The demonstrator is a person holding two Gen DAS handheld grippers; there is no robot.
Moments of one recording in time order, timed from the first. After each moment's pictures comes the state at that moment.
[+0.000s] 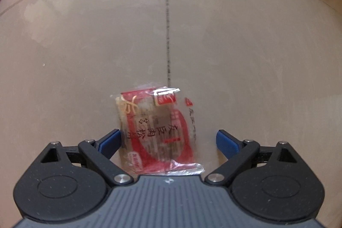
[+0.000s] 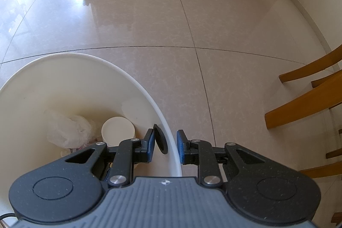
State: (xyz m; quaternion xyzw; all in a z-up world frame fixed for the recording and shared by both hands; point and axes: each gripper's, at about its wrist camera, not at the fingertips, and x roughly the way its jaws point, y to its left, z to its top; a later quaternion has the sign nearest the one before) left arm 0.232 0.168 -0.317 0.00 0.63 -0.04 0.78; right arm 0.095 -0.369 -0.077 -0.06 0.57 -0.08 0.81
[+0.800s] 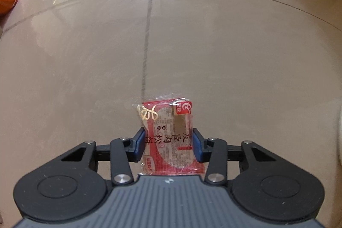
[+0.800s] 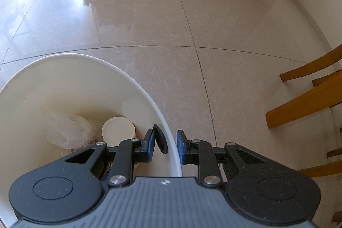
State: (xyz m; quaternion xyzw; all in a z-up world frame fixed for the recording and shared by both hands) left arm 0.221 0.131 -0.229 0.00 0.61 -0.03 0.79; right arm 0.097 -0.369 -0.076 -0.06 0.58 -0.08 0.81
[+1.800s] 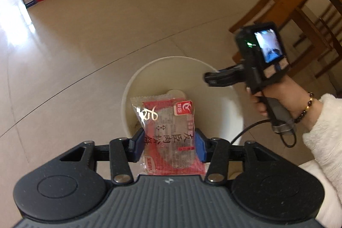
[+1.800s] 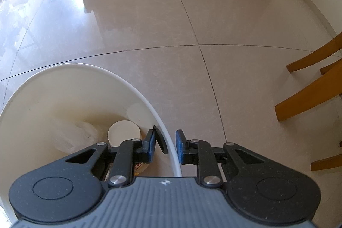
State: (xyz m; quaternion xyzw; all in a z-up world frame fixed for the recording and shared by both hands) left arm 0.134 -0.165 0.104 0.09 0.52 -0.35 0.77; right arm 0.096 -0.394 -0.074 0.00 0.57 -0.07 0.82
